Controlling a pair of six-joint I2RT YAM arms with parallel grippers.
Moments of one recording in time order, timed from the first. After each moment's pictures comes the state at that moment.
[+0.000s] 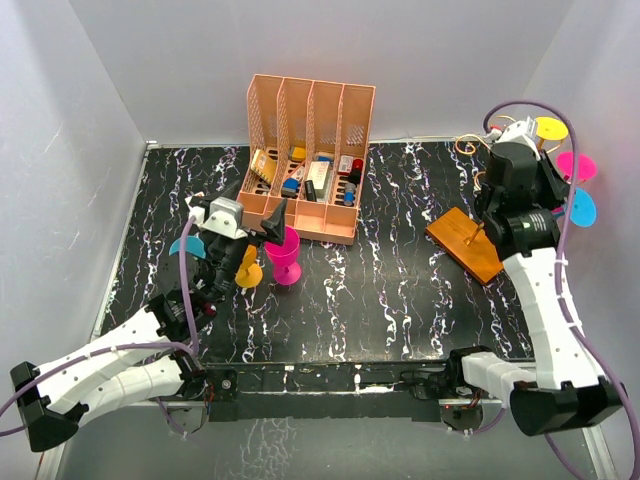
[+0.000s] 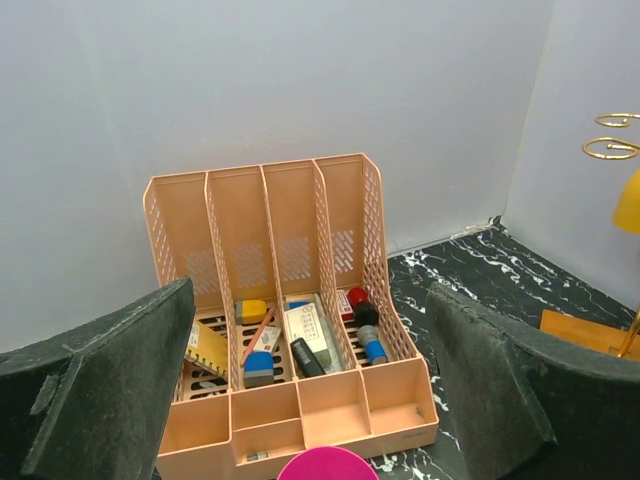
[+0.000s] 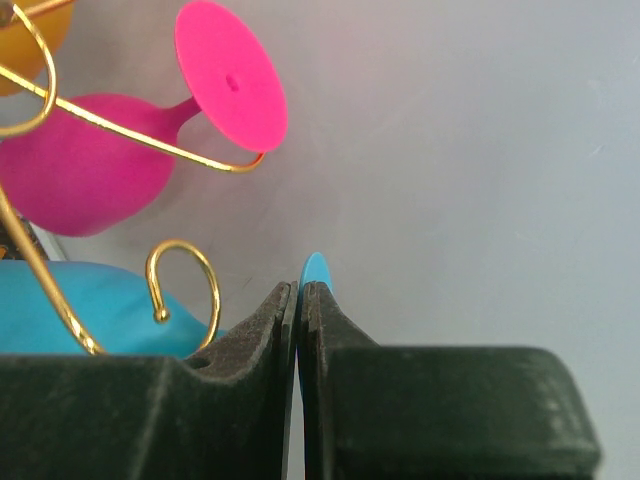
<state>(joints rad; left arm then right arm) -0.95 0.80 0.74 0.45 -0.52 0.25 0.12 1.11 1.35 -0.60 1.09 -0.70</state>
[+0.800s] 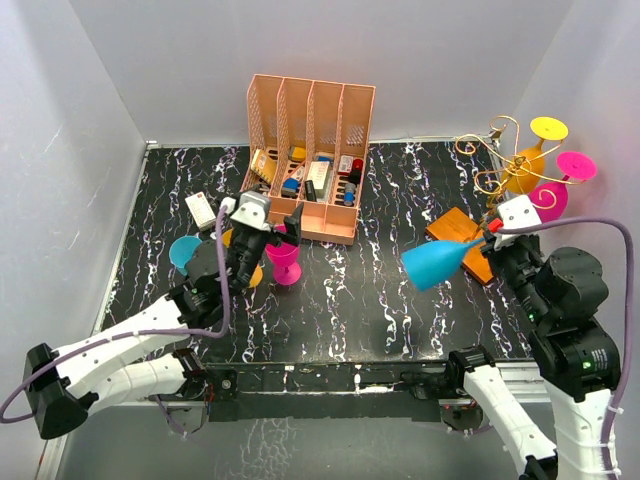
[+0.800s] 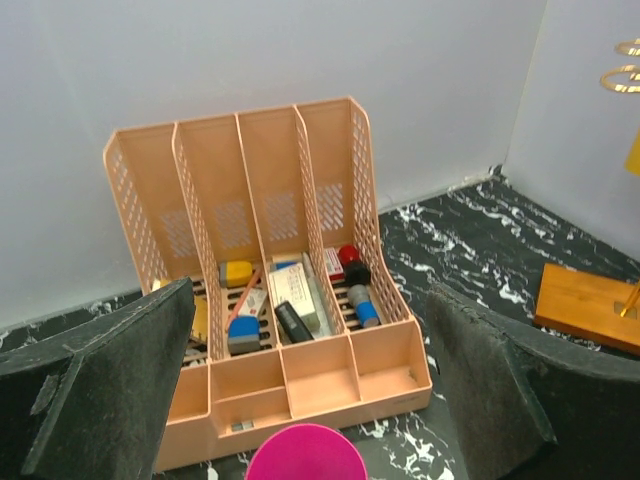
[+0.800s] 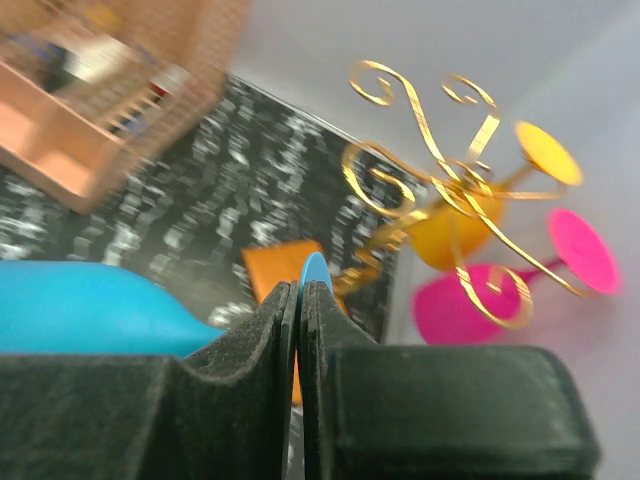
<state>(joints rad) -0.94 0.91 0.74 0.45 -0.51 0.21 0.19 0.55 1.22 -0.83 0.07 -0.49</state>
